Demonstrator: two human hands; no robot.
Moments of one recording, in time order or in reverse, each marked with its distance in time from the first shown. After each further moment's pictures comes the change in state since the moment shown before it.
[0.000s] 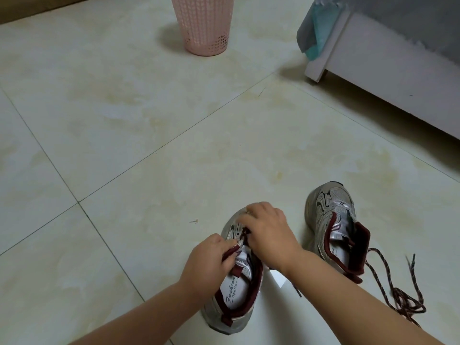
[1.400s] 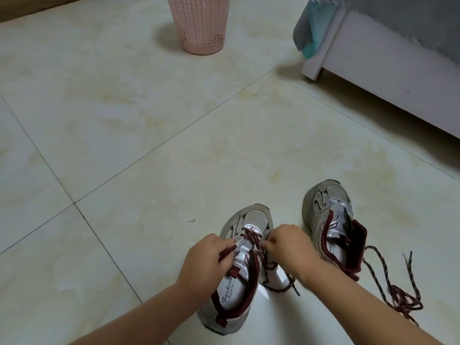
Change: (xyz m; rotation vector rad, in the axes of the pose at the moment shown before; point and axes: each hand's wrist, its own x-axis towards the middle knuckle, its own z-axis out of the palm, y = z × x) left_hand -0.003 -0.001 0.003 -0.070 0.047 -0.015; right_hand -0.026 0.017 -0.007 0.115 -0.242 0.412
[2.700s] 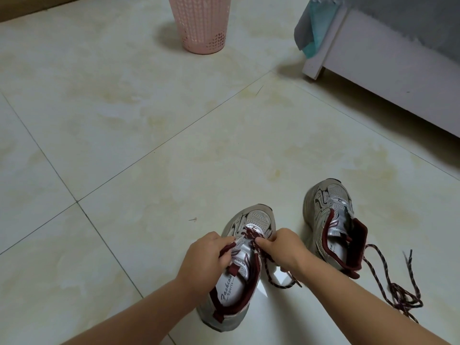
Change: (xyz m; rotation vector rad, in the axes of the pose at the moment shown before) left_hand 0.003 0.002 -0.009 0.099 -0.071 0.006; right_hand -0.001 -0.008 0.005 0.486 -0.134 0.227
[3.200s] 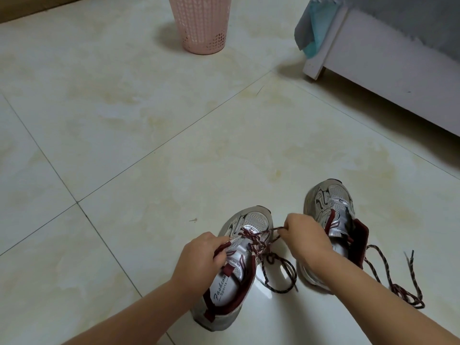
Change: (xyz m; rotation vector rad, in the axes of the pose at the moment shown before) left_hand -0.002 -0.008 -0.003 0.023 0.032 -0.035; right_hand 0.009 0.003 -0.026 -0.464 0.278 -0.143
